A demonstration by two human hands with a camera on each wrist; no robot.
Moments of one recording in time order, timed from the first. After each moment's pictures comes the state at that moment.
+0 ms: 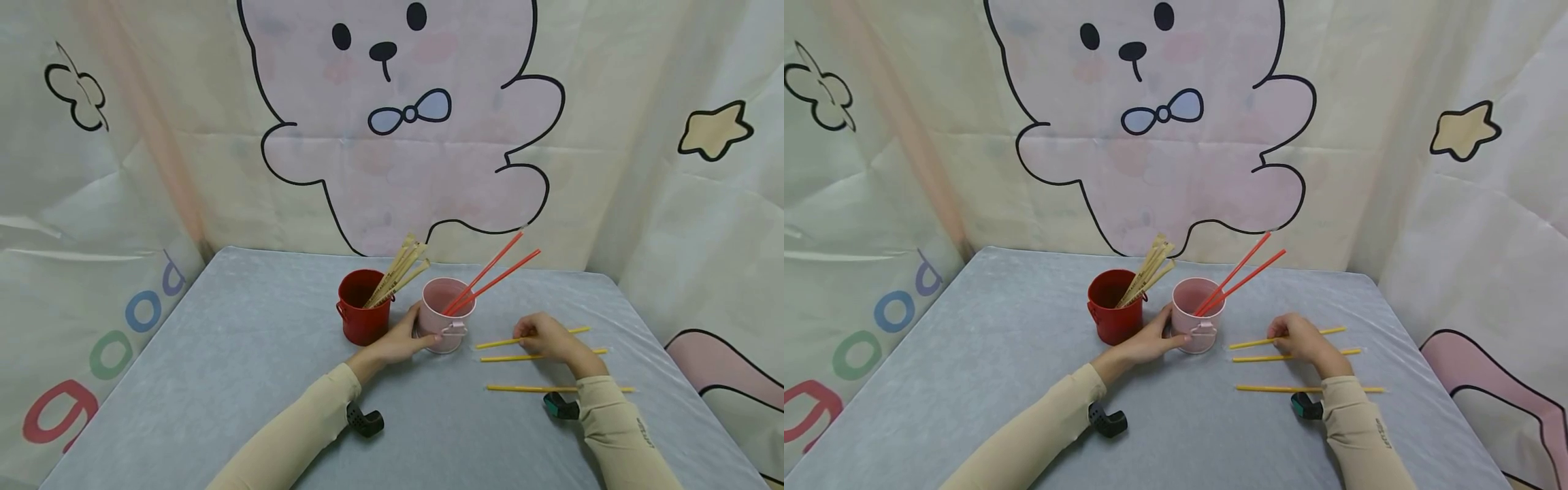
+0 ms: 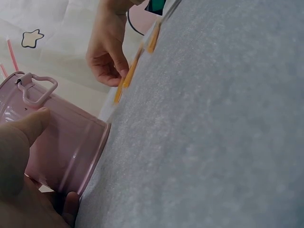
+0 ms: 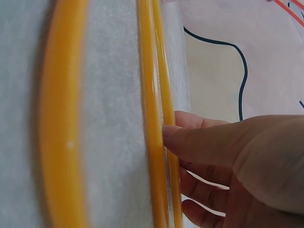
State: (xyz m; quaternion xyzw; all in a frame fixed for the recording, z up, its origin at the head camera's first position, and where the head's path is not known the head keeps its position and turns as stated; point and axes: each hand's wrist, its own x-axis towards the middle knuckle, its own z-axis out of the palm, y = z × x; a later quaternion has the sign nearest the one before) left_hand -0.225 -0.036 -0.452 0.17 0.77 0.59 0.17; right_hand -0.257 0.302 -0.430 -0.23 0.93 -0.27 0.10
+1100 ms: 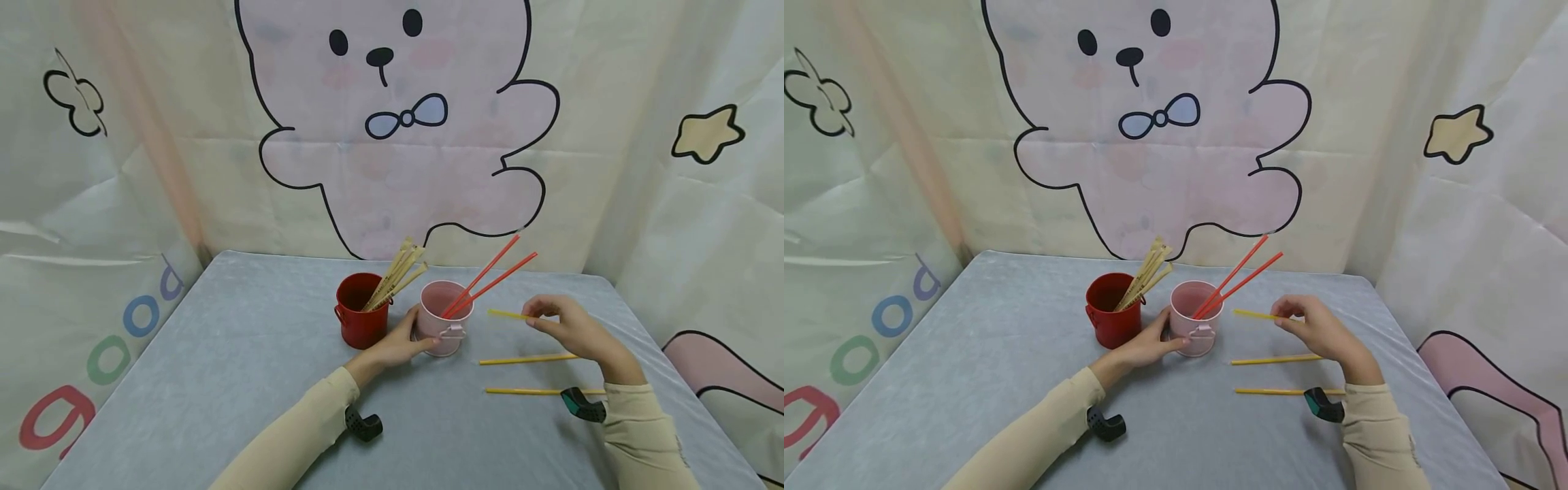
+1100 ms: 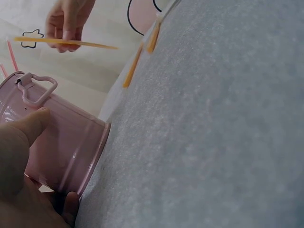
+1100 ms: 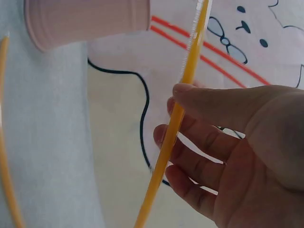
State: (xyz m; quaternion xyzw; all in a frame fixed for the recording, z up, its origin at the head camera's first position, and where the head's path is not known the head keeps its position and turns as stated) left_hand -0.225 -0.036 -0.455 0.17 0.77 0.59 0.17; right_hand -0.224 0.300 -0.360 -0.30 0.91 -0.29 -0.04
